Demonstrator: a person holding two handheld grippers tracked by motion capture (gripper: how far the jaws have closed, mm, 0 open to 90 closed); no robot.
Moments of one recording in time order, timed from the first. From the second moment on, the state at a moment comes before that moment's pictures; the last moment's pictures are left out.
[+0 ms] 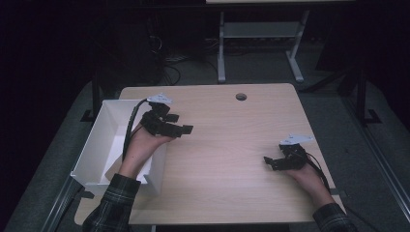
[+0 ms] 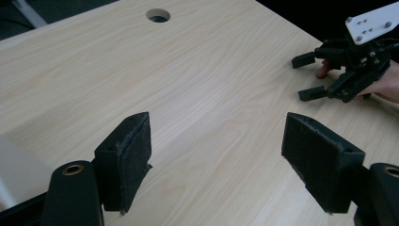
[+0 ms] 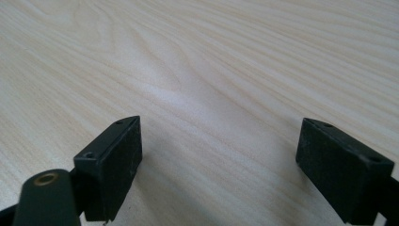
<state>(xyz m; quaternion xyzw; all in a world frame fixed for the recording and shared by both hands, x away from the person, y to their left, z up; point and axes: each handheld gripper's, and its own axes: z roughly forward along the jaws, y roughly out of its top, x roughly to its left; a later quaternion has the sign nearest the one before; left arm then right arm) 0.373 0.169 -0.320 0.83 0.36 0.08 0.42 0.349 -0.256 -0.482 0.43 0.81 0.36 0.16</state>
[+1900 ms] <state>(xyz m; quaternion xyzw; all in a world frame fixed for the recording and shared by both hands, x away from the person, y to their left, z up) 0.336 0.059 -0.428 0.89 0.27 0.09 0.36 0.349 -0.256 -0.482 0.43 0.81 0.36 0.16</state>
